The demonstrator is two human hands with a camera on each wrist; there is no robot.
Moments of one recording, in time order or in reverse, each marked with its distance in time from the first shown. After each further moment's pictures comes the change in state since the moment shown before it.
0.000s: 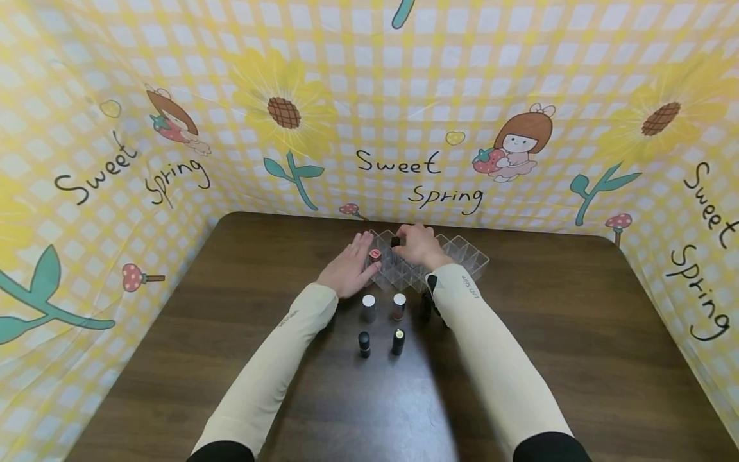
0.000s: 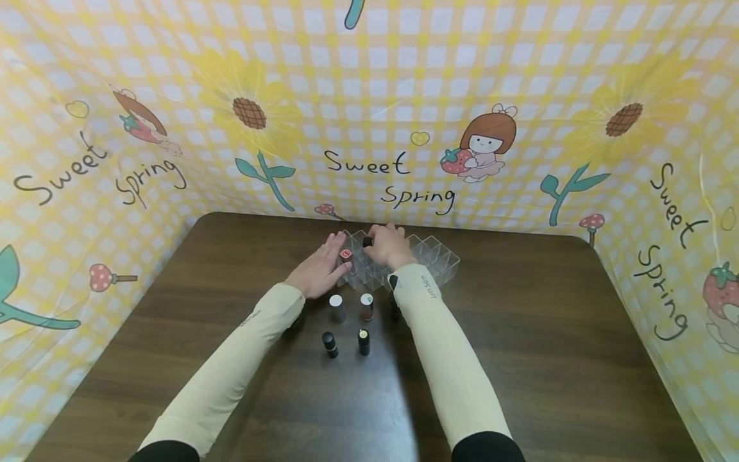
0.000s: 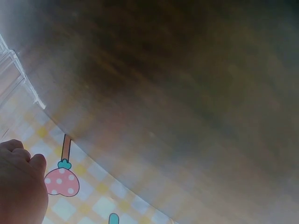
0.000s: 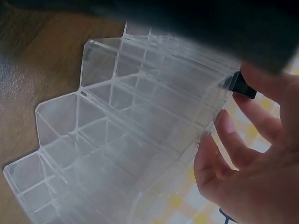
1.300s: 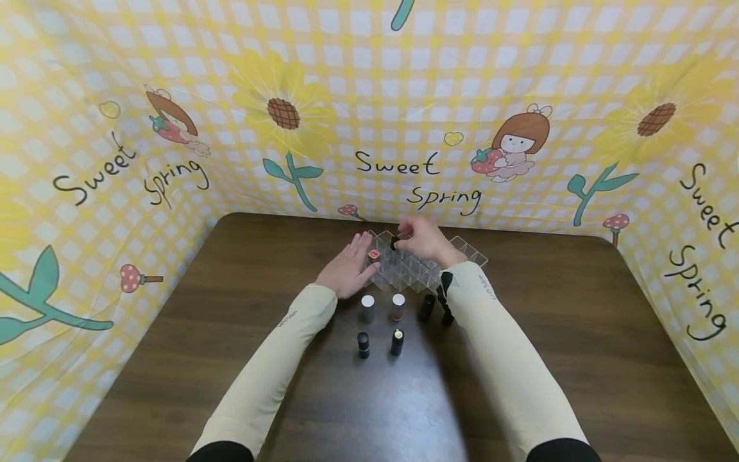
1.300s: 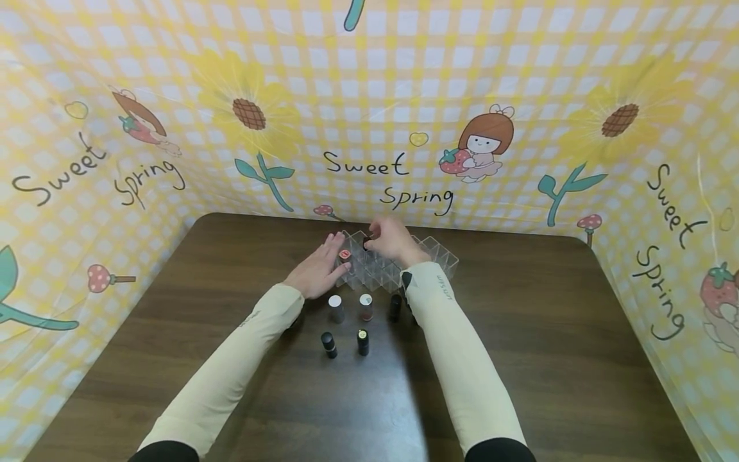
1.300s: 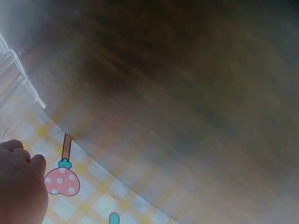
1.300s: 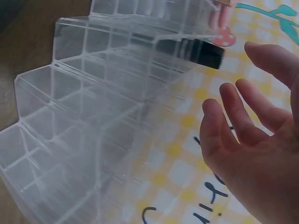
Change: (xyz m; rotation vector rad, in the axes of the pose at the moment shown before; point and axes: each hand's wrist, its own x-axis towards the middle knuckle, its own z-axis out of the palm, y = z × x) left_hand 0.003 -0.004 0.004 0.022 0.006 0.011; right_hand -0.008 0.007 -0.024 0.200 0.005 -0.156
